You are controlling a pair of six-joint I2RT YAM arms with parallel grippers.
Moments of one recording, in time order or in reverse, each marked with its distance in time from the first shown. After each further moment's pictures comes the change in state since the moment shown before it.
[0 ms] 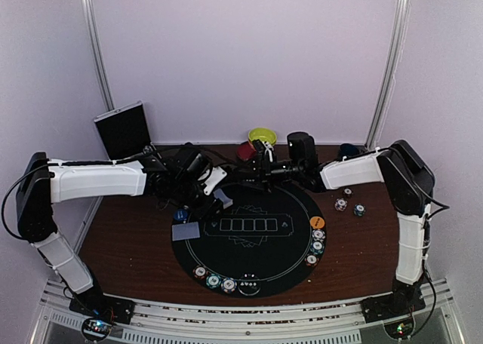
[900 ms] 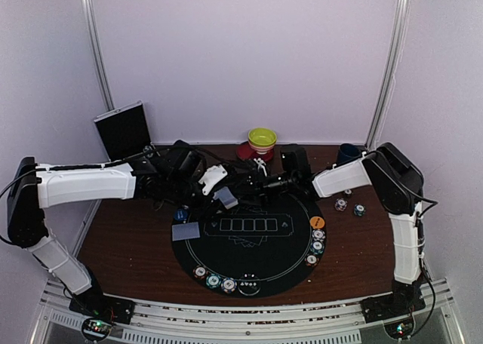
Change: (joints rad) left arm -0.008 -0.081 -0.056 0.083 0.125 0.118; right arm 0.036 0.089 -0.012 0.035 -0.144 0.102
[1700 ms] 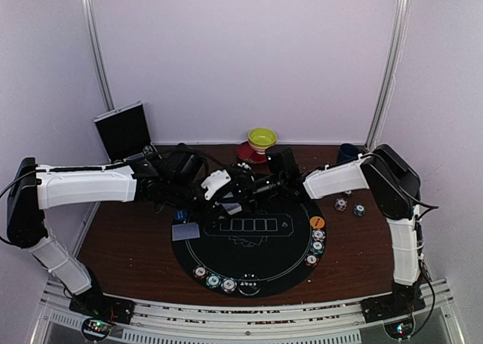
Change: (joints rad) left arm -0.025 -0.003 -0.010 0.002 0.048 0.035; right arm 0.089 0.000 0.063 -0.098 -0.057 -0.049
